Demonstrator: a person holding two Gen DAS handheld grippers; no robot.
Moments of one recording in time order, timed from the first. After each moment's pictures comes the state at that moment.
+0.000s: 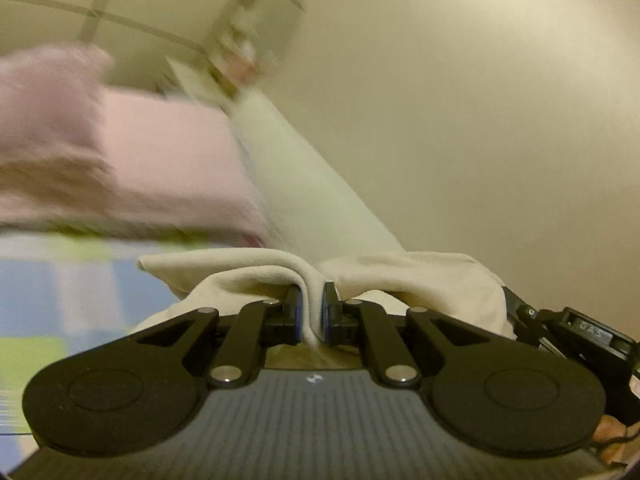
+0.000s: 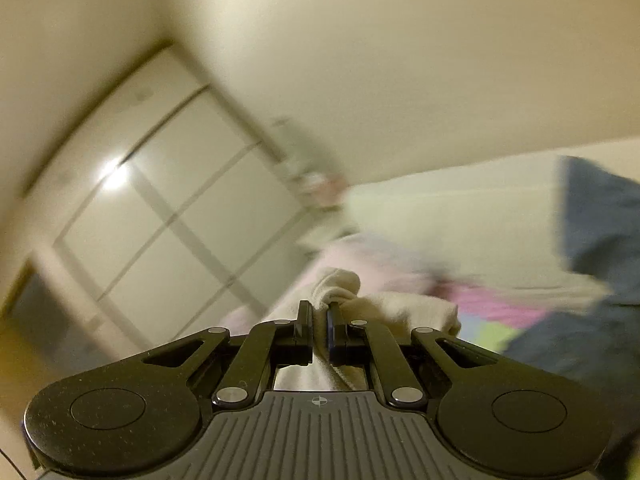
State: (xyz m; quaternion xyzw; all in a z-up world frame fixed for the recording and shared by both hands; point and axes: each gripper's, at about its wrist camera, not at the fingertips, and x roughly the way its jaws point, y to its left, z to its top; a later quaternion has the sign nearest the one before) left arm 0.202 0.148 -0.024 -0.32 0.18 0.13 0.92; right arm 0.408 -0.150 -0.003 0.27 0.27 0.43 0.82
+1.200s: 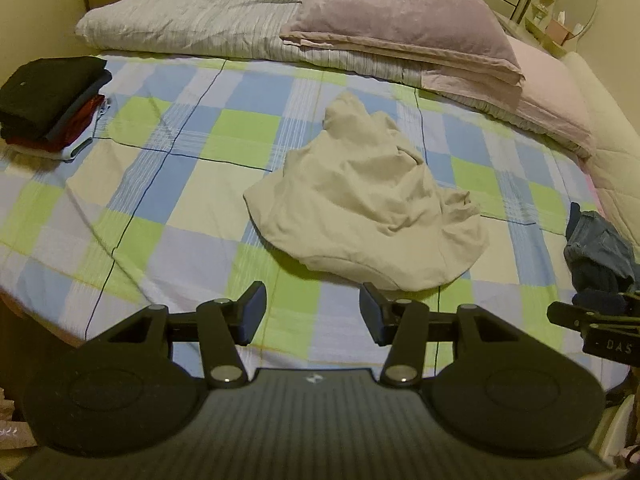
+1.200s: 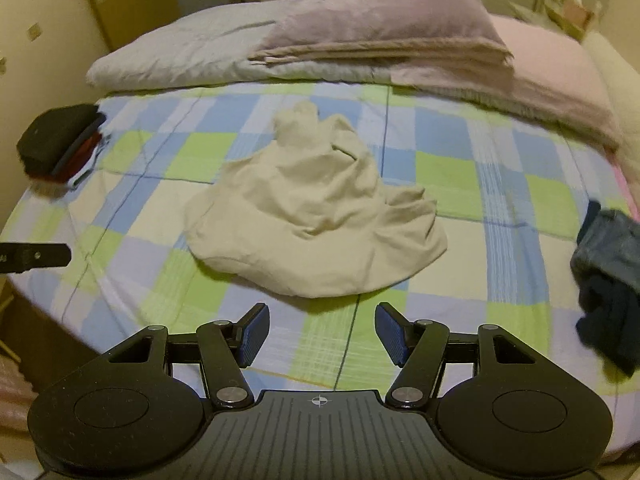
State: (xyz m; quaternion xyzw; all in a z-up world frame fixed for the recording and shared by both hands) left arm -0.328 0.096 -0.094 -0.33 0.38 0.47 0.73; right arm -0.106 -0.019 -0.096 -0.29 0.41 0.57 0.65
